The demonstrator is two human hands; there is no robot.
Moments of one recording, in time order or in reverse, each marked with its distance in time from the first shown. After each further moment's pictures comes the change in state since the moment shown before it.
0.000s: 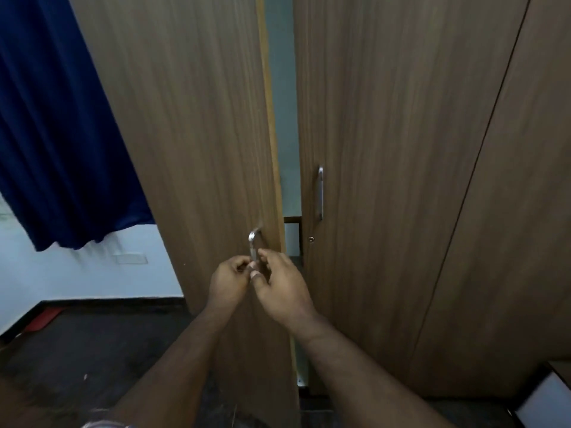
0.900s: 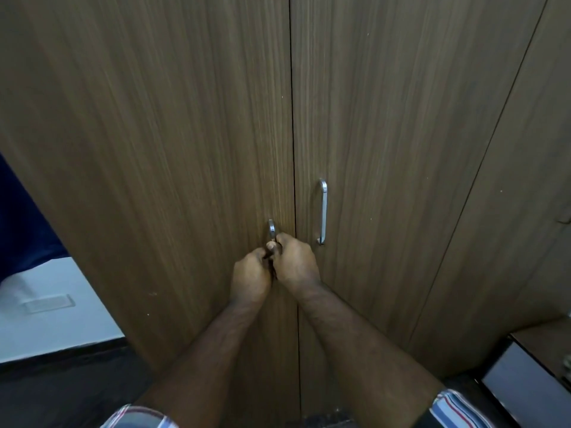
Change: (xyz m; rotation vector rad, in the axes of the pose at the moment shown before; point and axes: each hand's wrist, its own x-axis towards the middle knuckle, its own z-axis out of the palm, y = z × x) left_hand 0.152 -0.003 0.068 0.104 -0.133 0.161; right_hand 0.171 0.062 0.018 -0.207 0.185 0.358
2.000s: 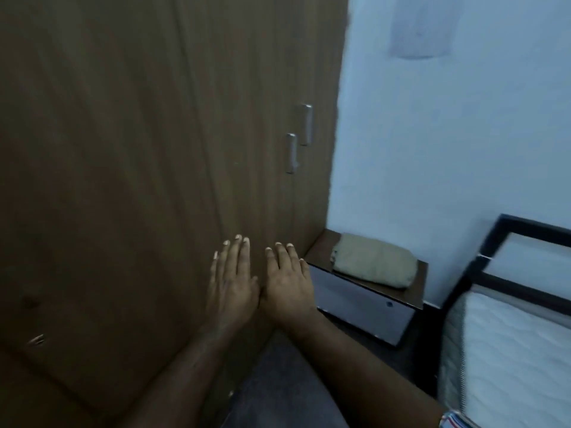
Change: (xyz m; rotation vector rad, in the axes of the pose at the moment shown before) left_hand -0.122 0.192 0.263 0.105 -0.270 0.920; right_hand -0.157 0.245 -0.217 -0.695 0.387 0.410
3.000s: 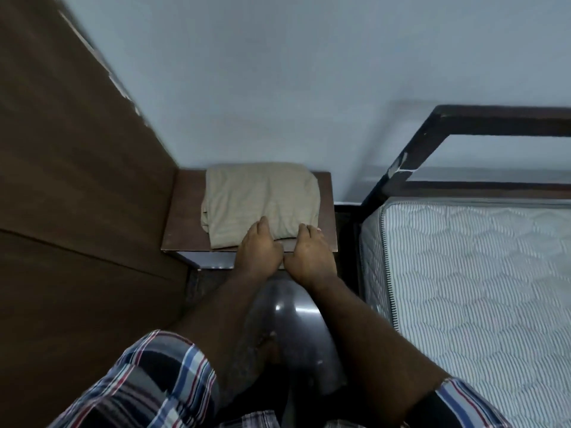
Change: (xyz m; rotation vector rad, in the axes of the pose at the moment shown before) left_hand 0.240 0.296 0.516 -0.349 -1.027 0.001; right_hand 0.151 0.535 0.132 0.149 -0.297 0.971
